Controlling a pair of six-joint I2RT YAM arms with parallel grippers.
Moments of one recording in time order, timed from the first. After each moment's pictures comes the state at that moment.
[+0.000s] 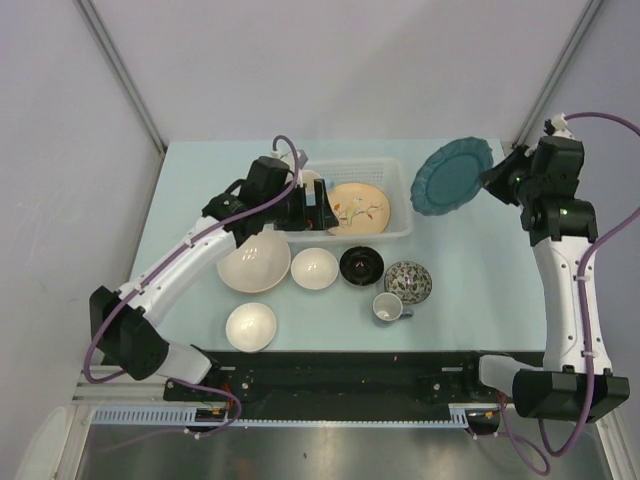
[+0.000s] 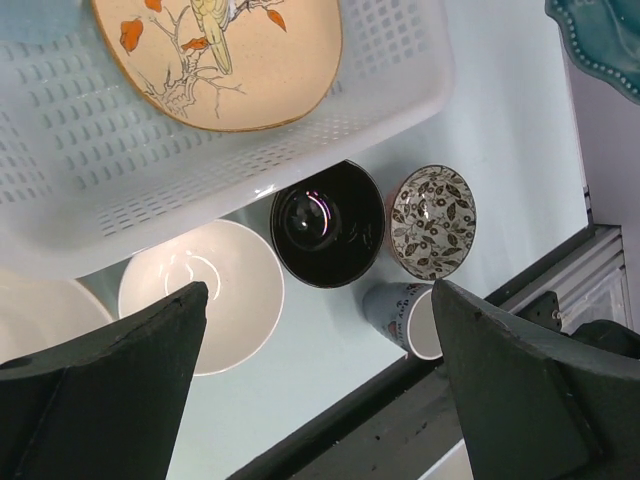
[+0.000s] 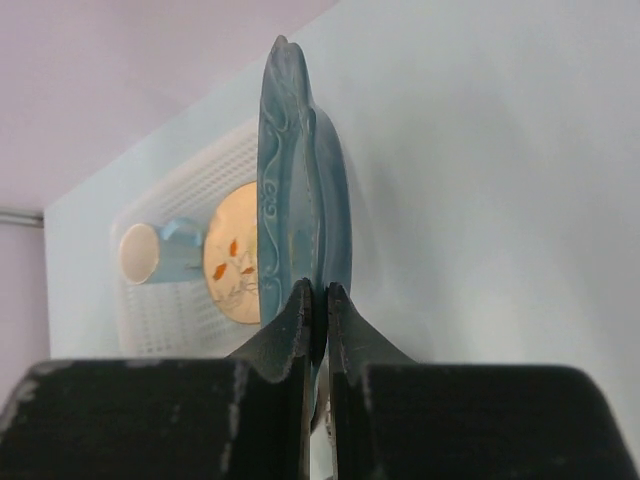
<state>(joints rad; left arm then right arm) -0.59 1.43 1.35 -0.59 0.18 -0.52 -0.12 1.16 1.41 -0.72 -0.10 0.52</state>
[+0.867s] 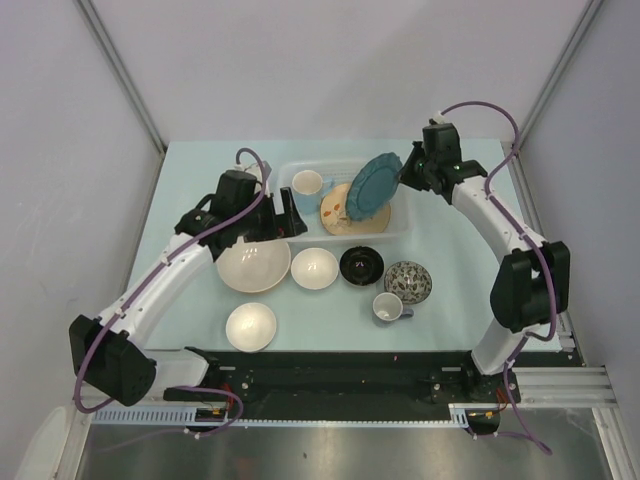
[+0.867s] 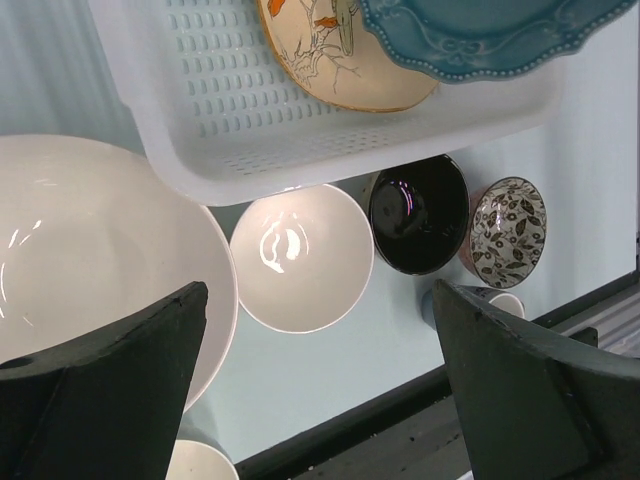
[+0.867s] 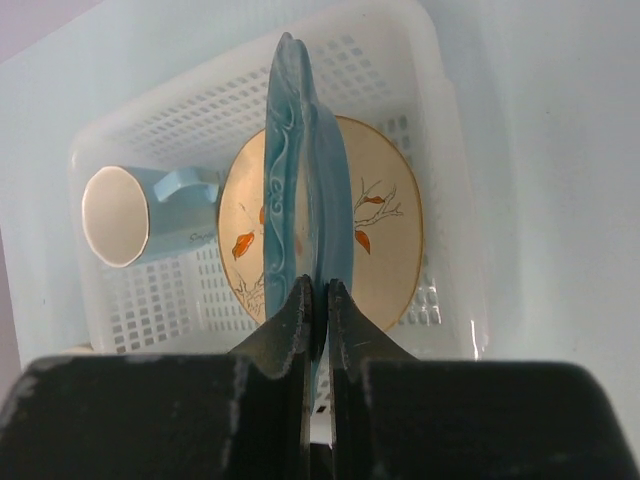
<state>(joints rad) -0.45 1.27 1.17 -0.62 0.14 -0.51 0.27 1.69 1.52 -0.46 -0.03 0.61</state>
